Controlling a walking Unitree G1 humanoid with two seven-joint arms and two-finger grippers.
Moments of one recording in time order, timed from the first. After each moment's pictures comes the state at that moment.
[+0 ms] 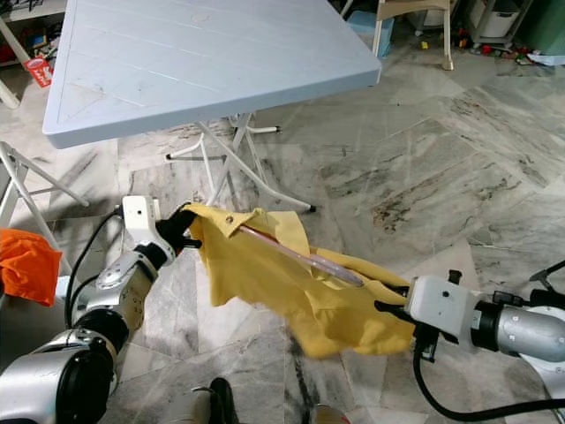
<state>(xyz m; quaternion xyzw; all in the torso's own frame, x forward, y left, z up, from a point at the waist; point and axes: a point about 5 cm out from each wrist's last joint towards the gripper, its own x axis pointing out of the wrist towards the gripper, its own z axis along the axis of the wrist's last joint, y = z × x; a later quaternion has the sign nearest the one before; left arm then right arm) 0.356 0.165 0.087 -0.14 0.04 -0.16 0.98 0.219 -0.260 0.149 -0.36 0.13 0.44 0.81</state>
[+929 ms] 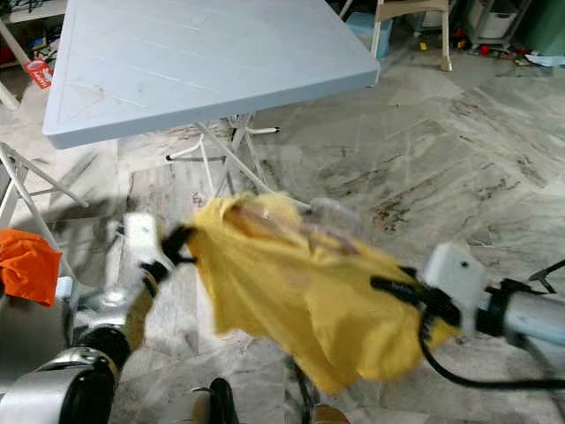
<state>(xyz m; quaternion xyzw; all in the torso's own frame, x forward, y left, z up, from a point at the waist) 0.344 0.167 0.072 -0.08 0.05 -0.09 0.99 0.231 -0.247 0.170 -0.25 0.09 0.41 0.87</state>
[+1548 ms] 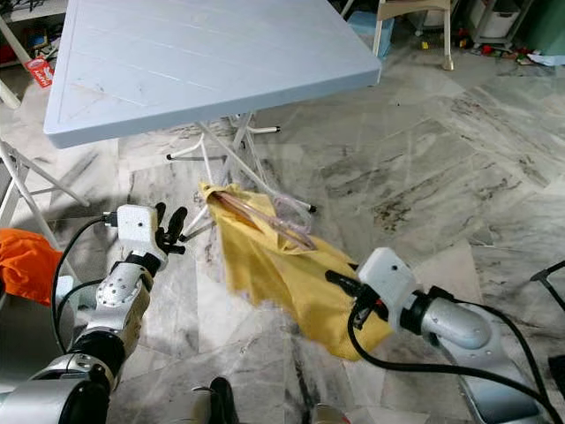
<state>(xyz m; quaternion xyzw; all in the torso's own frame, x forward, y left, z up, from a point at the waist) 0.342 0.169 0.084 0.04 -0.02 -0.06 1.00 0.250 -0.198 0.131 -0.22 0.08 0.38 0.90</state>
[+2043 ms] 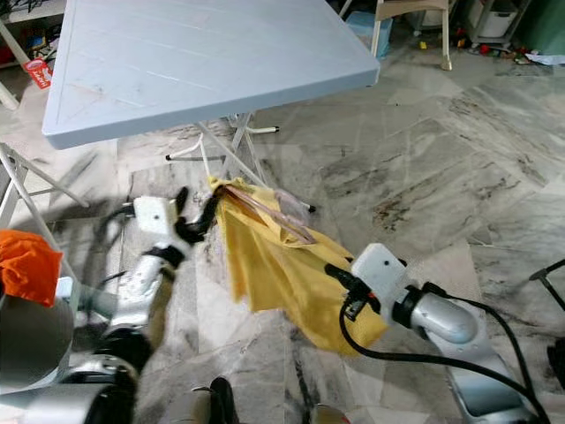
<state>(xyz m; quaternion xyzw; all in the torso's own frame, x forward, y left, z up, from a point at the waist) 0.343 0.112 0.108 -0.10 -0.10 -0.19 0.97 0.259 -0.192 0.124 -0.23 0.08 0.35 0.90</state>
